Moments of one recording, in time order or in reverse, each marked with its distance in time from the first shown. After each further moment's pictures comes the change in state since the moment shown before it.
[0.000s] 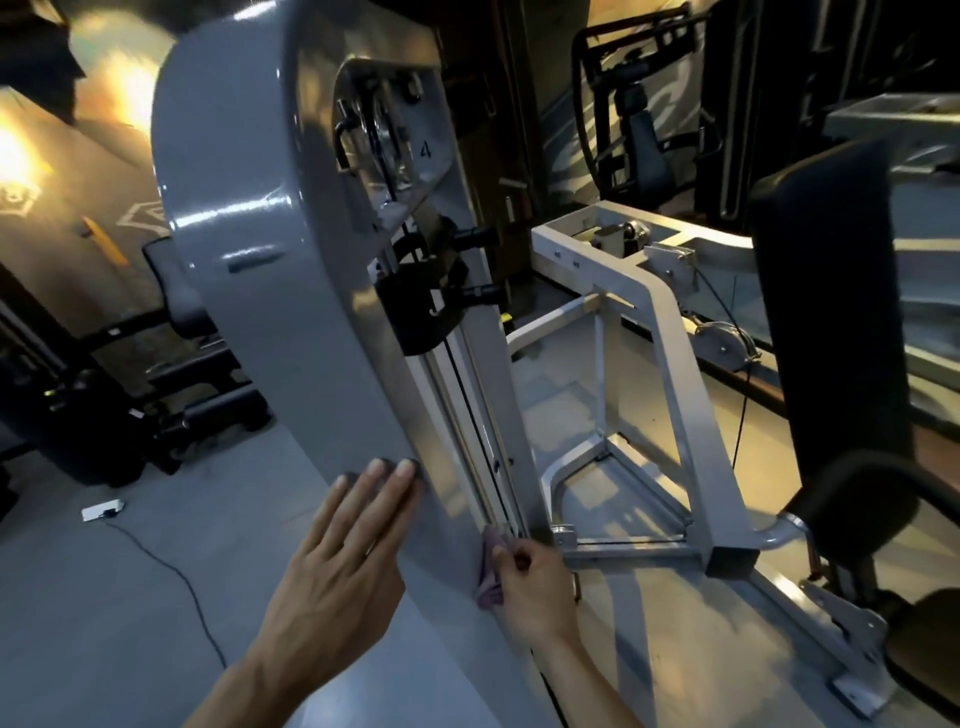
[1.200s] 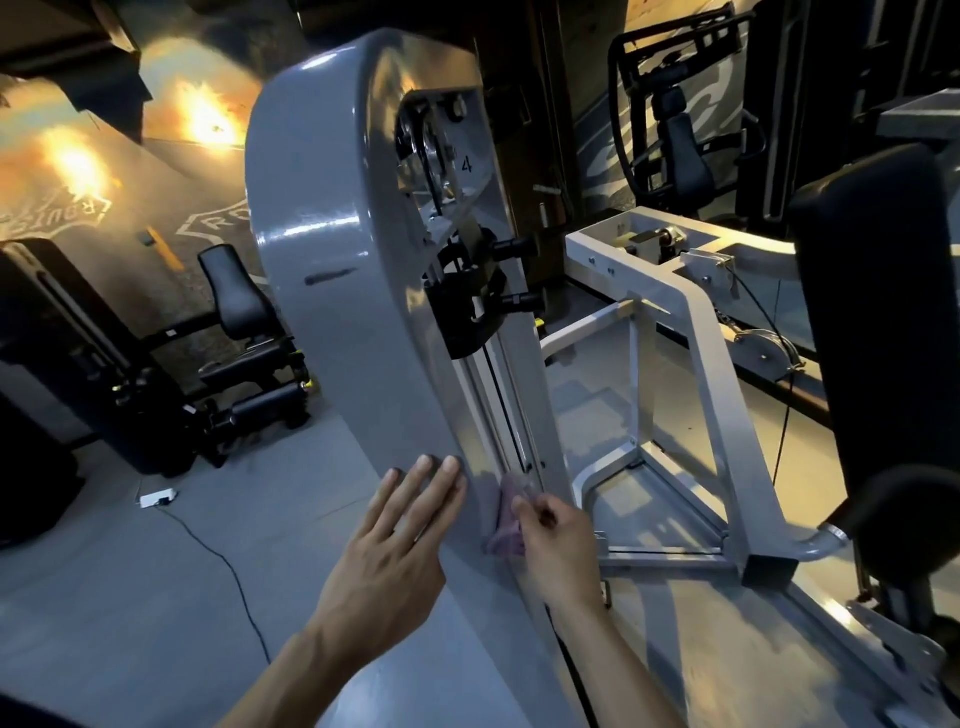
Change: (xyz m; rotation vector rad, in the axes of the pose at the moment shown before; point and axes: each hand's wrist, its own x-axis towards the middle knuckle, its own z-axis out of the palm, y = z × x) left_hand 0.000 0.000 -0.008 0.057 -0.097 -0.001; right_hand -0.012 -0.063 -0.008 0.192 0.008 -0.157
